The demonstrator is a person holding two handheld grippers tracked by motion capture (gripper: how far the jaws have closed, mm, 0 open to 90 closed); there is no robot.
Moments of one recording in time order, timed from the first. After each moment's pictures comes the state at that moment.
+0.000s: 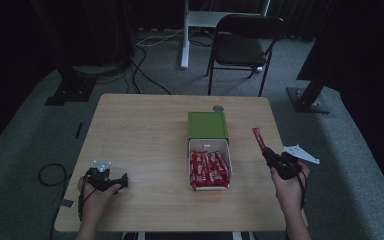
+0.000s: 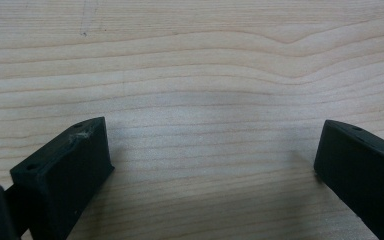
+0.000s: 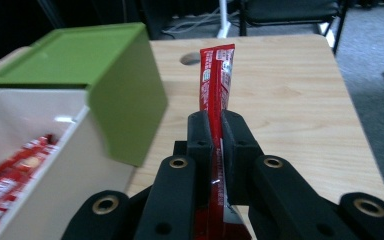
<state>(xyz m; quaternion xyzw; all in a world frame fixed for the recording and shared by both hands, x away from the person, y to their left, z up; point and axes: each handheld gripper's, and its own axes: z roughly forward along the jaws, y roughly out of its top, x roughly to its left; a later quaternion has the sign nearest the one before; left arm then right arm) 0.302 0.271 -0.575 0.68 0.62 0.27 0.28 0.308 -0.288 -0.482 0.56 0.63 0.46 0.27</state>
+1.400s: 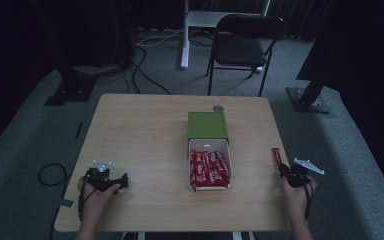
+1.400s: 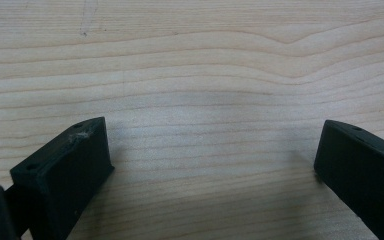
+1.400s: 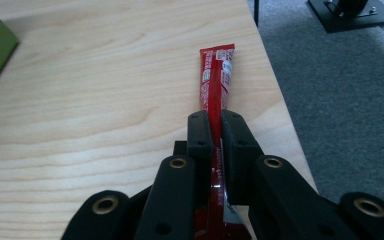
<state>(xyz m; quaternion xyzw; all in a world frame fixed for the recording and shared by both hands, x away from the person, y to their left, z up) 0.302 0.271 -0.575 0.68 0.62 0.27 0.28 0.320 -0.348 -0.568 0.67 0.59 0.37 0.27</state>
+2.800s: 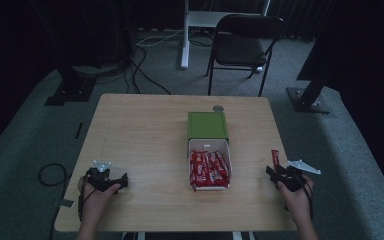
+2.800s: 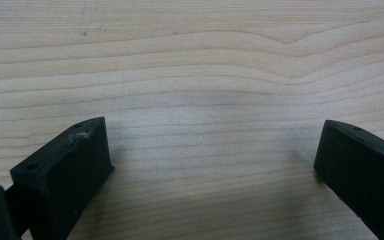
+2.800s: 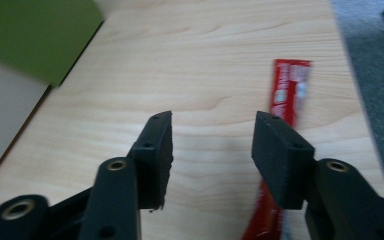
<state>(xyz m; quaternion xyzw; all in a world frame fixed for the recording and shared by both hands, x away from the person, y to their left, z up) 0.302 0.271 -0.575 0.68 0.62 0.27 0.28 0.313 -0.334 -0.561 0.57 0.67 0.41 0.22</state>
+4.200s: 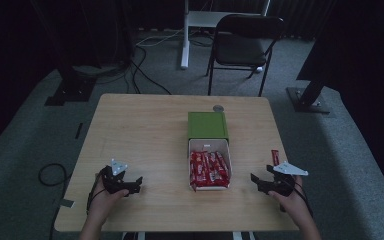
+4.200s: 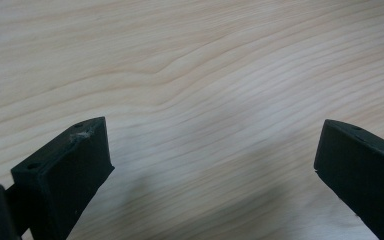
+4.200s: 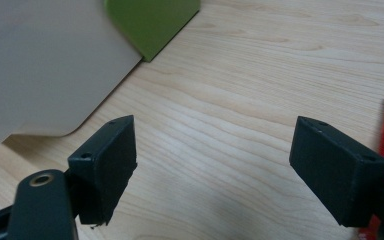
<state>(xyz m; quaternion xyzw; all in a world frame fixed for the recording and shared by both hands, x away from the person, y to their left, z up) 0.295 0.226 -0.558 0.77 0.50 0.25 0.32 0.304 -0.304 -0.558 0.45 0.75 0.44 0.21</state>
